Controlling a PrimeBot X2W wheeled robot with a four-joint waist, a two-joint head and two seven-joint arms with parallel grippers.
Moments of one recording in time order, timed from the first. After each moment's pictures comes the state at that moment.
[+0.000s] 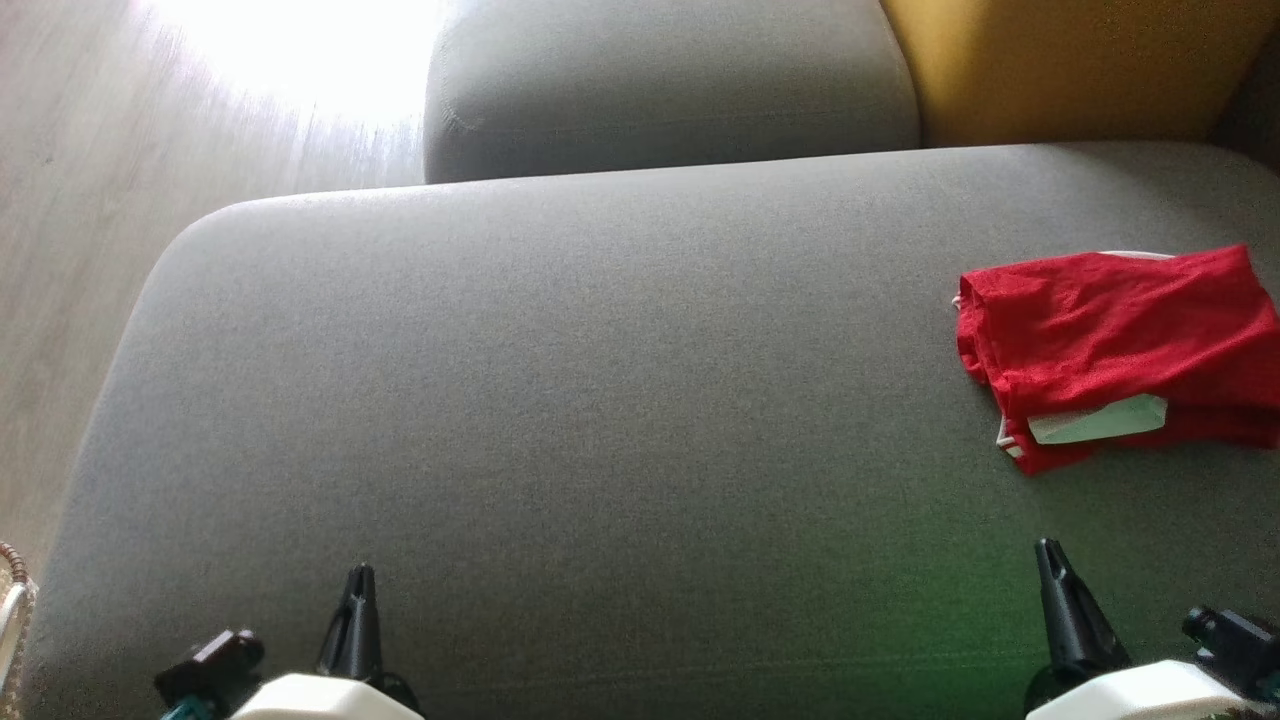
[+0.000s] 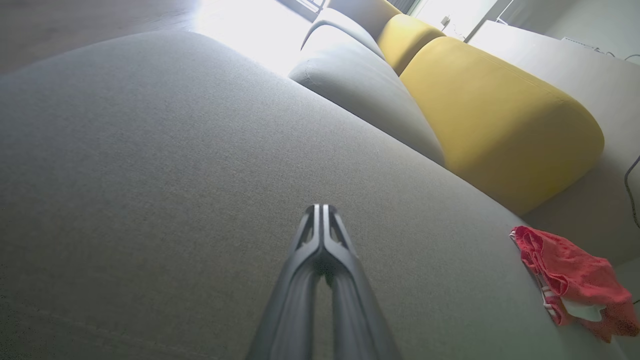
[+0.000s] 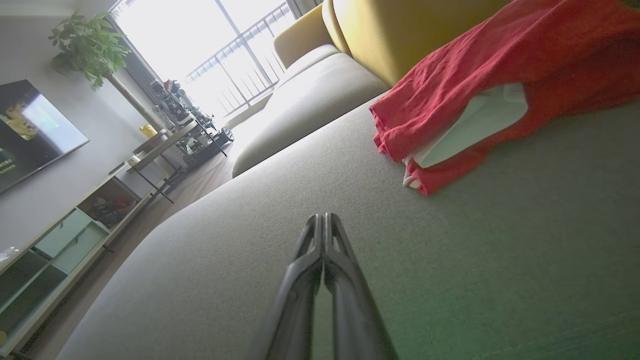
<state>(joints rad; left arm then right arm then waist) 0.18 0.06 -0.18 0.16 -0.61 0.03 -0.17 0.17 -0.04 -0.10 0.21 0.54 0.13 -0.14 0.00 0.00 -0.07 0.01</state>
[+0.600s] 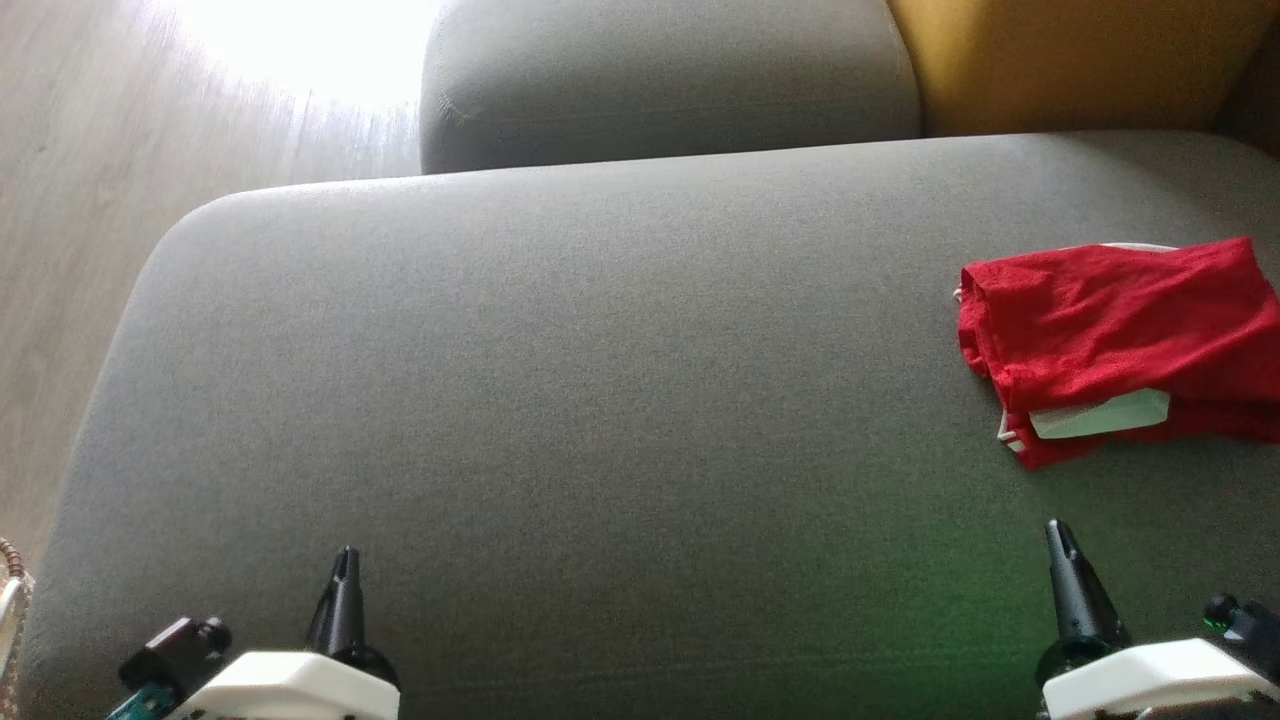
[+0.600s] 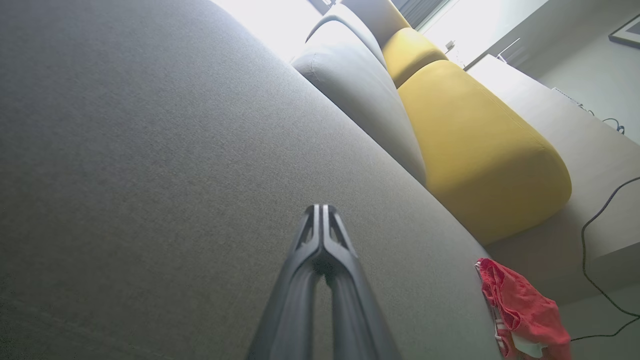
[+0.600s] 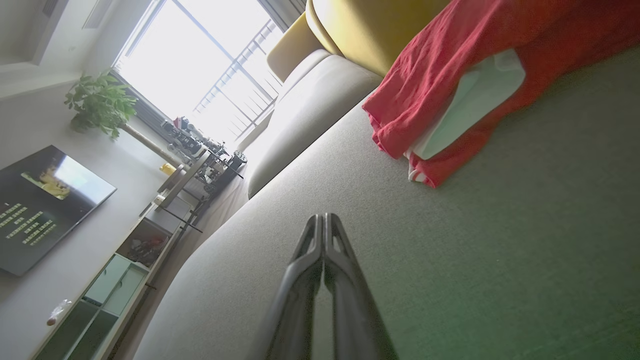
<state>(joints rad) 0.14 0.06 -0.14 0.18 -0.83 0.00 -0.13 0.13 -0.04 -0.11 0.22 0.75 0.13 -0.09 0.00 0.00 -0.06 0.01</state>
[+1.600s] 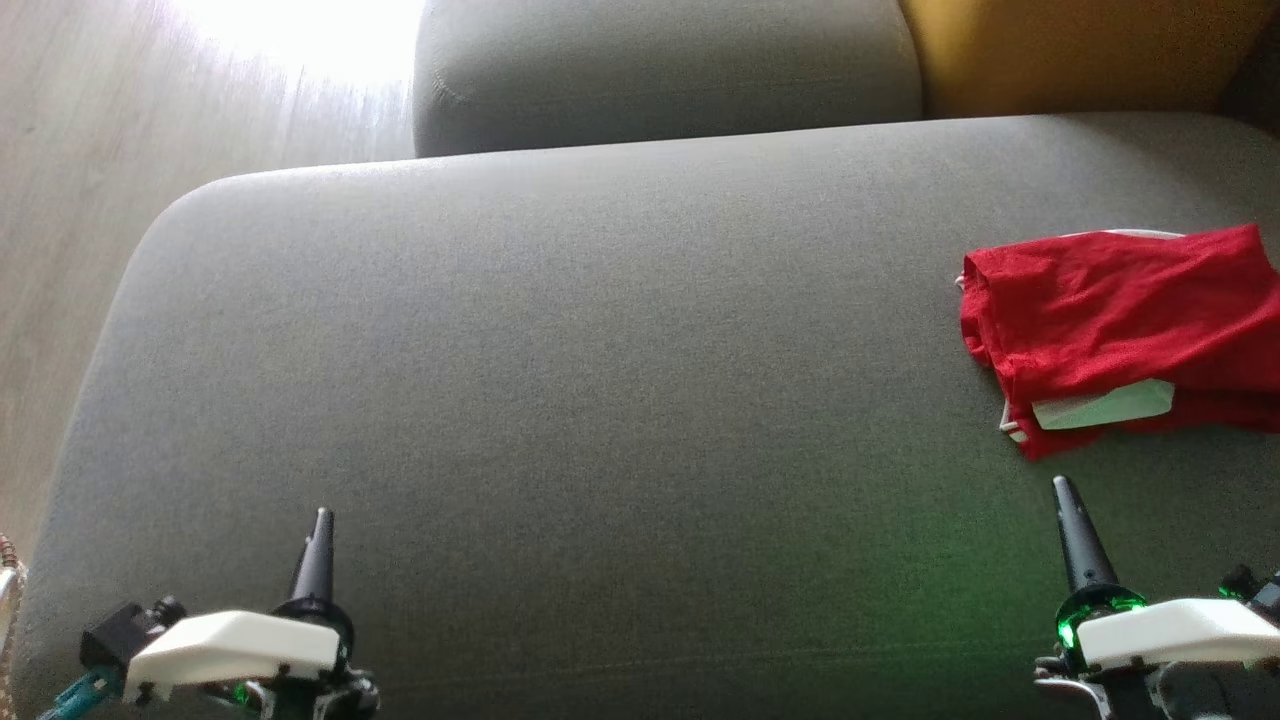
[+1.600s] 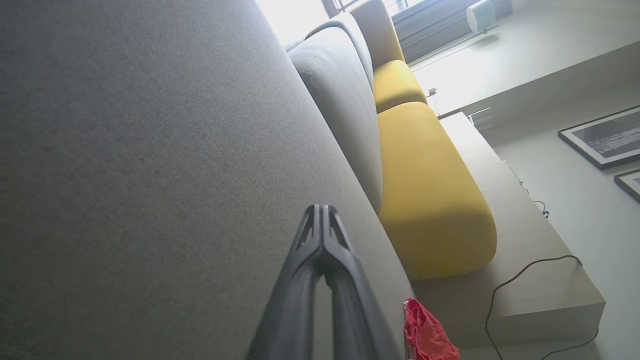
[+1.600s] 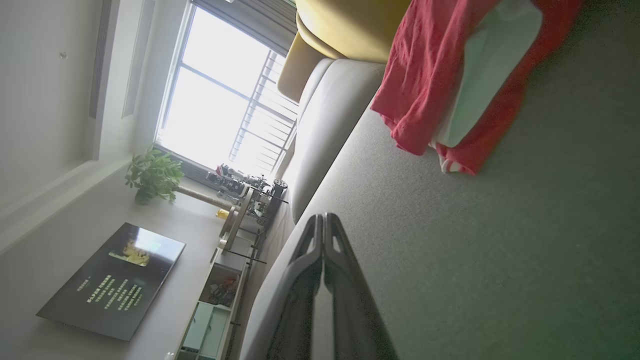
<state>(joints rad) 0.06 0.07 -0.08 0.22 -1.16 -0.05 -0.05 0.05 -0.04 -0.12 0.24 1.10 0.13 -0.01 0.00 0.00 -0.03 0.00</state>
